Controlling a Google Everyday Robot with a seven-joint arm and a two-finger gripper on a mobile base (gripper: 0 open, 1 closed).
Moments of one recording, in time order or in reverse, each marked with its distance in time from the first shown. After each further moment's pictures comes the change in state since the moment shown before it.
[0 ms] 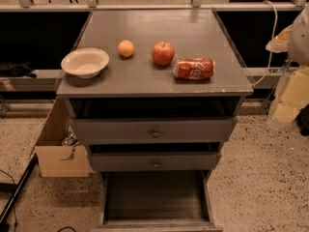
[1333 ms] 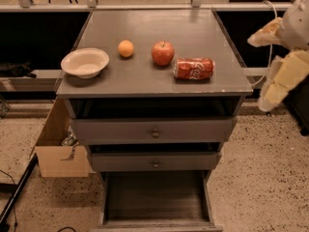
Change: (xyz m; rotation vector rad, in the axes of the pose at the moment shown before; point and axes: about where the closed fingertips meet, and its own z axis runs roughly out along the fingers) arm -0.022 -0.029 0.014 -0.110 -0.217 -0.060
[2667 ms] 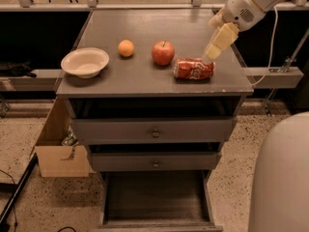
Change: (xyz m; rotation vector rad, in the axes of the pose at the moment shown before) arm -0.056 -0.166 0.096 -0.038 -0.198 0.099
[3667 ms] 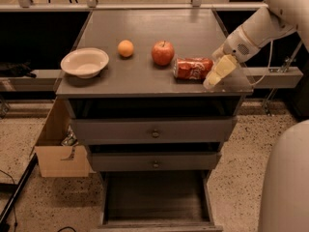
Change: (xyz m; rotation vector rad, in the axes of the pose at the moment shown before) arm 0.079 -0.005 0.062 -0.050 0.023 0.166
